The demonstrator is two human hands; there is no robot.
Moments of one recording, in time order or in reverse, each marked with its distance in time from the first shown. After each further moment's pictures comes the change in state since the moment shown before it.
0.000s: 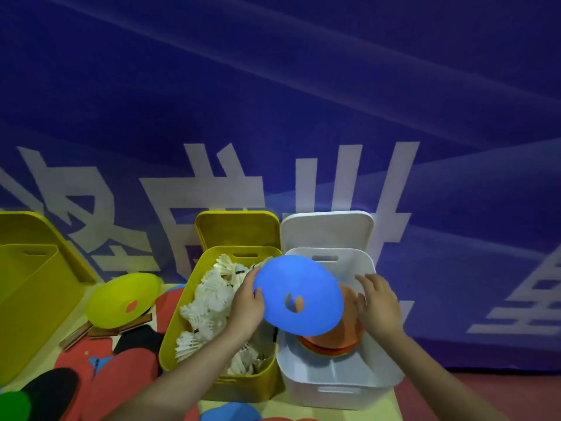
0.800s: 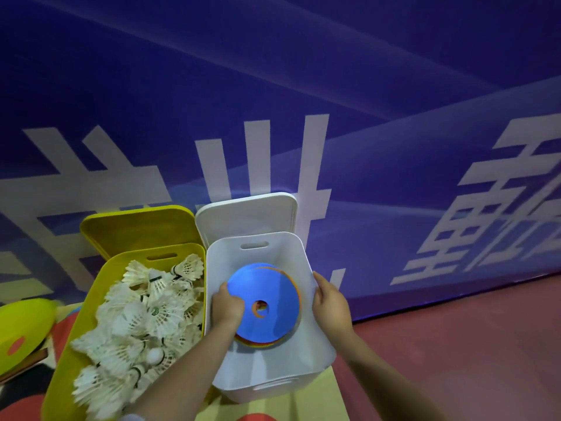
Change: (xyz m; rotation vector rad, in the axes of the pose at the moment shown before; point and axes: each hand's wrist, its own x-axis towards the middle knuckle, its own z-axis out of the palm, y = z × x) left_hand 0.044 -0.038 0.144 0.256 -0.057 -0.302; right_hand -0.025 0.046 -0.008 0.206 -0.057 0.344
